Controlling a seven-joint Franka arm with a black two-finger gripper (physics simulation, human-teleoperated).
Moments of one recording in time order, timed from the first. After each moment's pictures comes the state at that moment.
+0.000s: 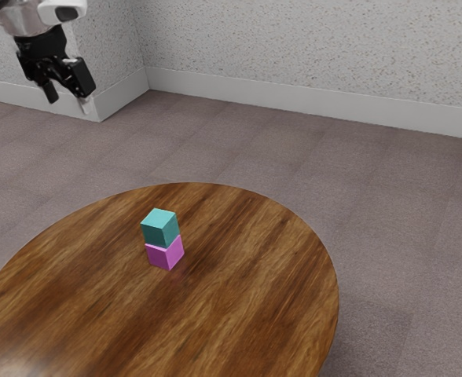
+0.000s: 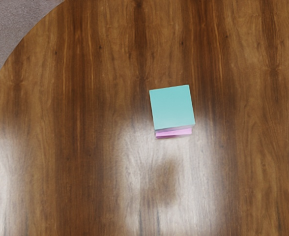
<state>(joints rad) -0.15 -0.22 0.21 -1.68 0.08 1.60 0.14</state>
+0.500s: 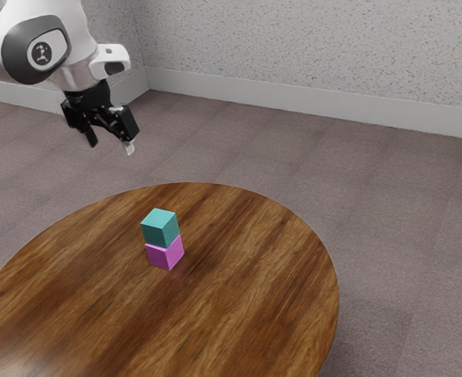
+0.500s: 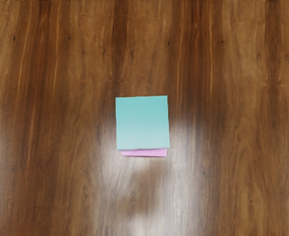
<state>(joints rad) -0.19 -0.19 0.21 -1.90 0.05 1.85 -0.02</state>
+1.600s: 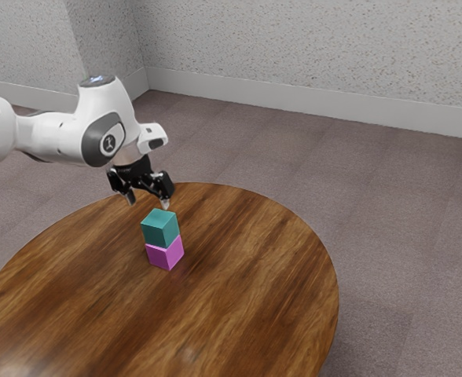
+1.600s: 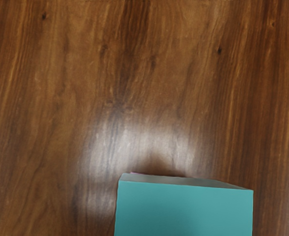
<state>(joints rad) 0.01 0.18 0.07 -1.99 -0.06 2.30 -0.03</state>
